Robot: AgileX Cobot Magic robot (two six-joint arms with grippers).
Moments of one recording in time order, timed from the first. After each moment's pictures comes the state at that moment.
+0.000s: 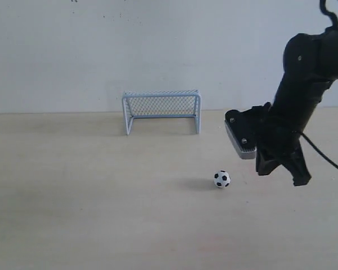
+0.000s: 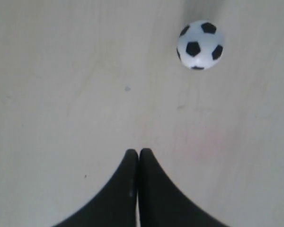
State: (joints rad) left arm -0.02 0.00 0.00 0.16 0.29 -0.12; right arm 0.28 1.92 -1.39 0.09 0.96 -1.55
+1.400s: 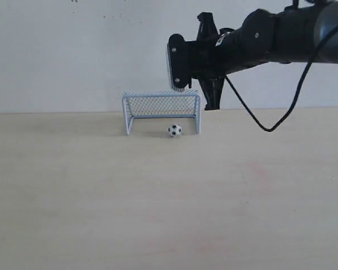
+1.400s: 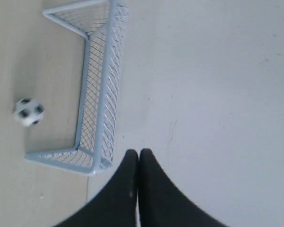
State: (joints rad) left arm -0.02 0.00 0.00 0.16 0.29 -0.12; right arm 0.43 1.95 -1.55 0.25 0.23 -1.64
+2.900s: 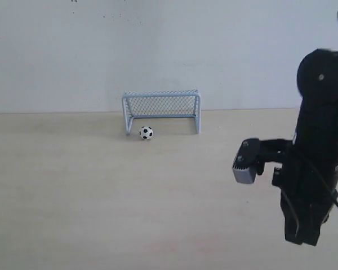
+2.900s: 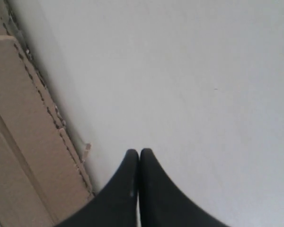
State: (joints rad) left arm -0.02 0.00 0.00 0.16 0.29 -0.12; right arm 0.36 1.68 -1.11 0.15 1.21 -0.89
